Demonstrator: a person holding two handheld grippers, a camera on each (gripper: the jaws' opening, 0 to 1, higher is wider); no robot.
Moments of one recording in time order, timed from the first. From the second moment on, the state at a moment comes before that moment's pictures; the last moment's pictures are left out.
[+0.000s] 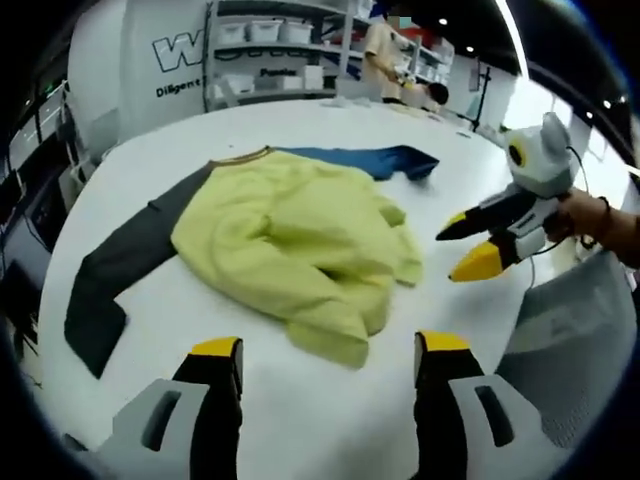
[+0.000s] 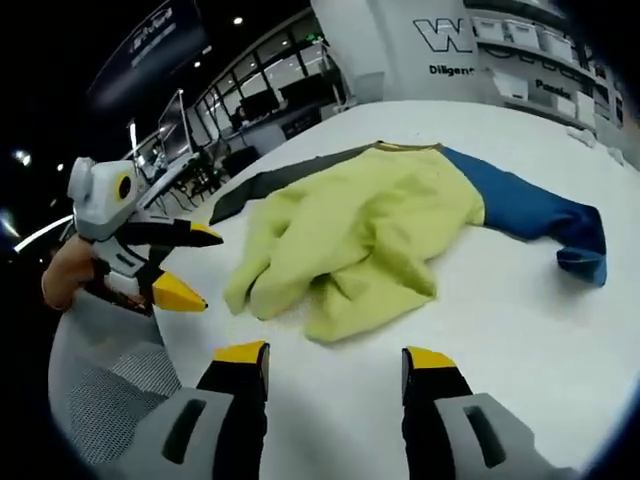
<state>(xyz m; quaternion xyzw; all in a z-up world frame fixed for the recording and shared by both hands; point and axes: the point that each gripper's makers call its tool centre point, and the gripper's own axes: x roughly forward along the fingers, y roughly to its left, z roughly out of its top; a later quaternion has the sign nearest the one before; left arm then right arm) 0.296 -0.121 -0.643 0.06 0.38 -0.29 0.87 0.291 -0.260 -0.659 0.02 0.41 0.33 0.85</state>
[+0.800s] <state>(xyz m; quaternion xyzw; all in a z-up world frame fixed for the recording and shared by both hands) 0.287 -0.147 -0.666 0.09 0.41 -0.27 0.87 0.305 -0.236 -0.668 0.04 0.44 0.24 0.86</state>
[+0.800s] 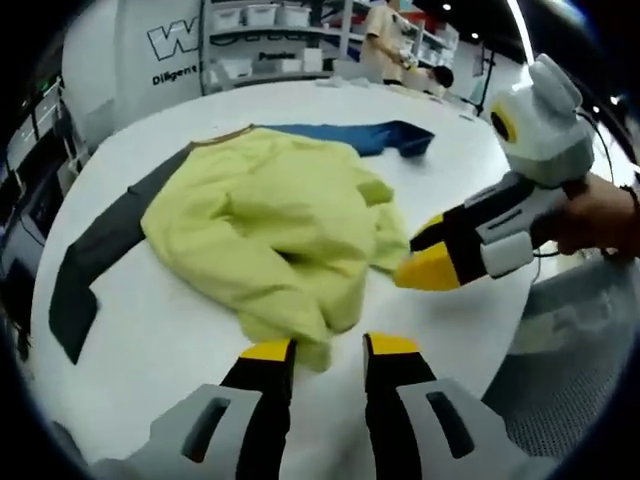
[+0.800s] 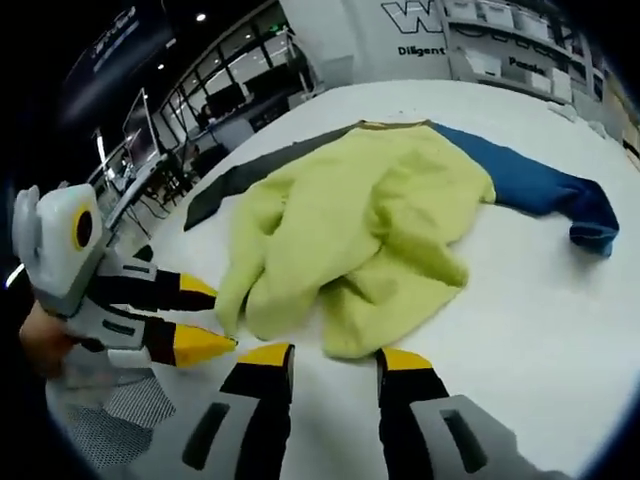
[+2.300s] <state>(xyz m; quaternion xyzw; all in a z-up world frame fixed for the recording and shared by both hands) 0.282 -0.044 -0.609 0.04 0.43 -0.23 0.87 0.257 -0.316 -0.626 0.00 0.45 0.27 0.85</state>
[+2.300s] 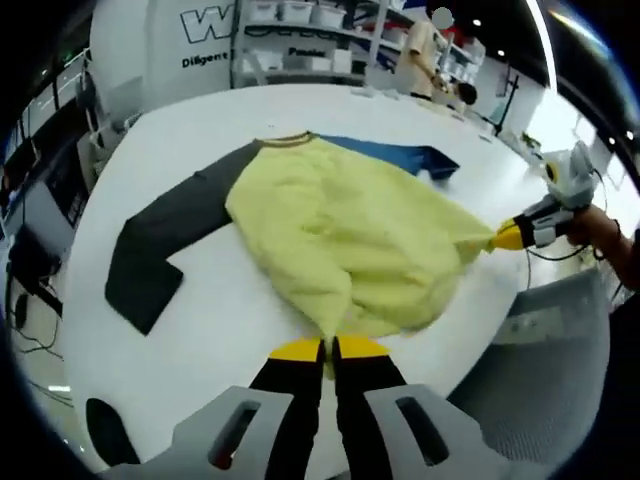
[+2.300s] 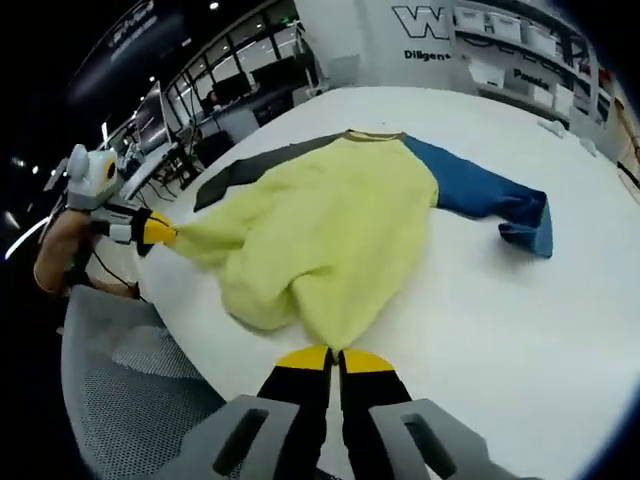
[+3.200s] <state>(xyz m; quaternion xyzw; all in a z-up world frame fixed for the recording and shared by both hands) 0.272 0.006 -0.675 0.04 0.51 -0.17 0.84 0.274 -0.354 -0.670 0.05 0.55 0.24 0.80</state>
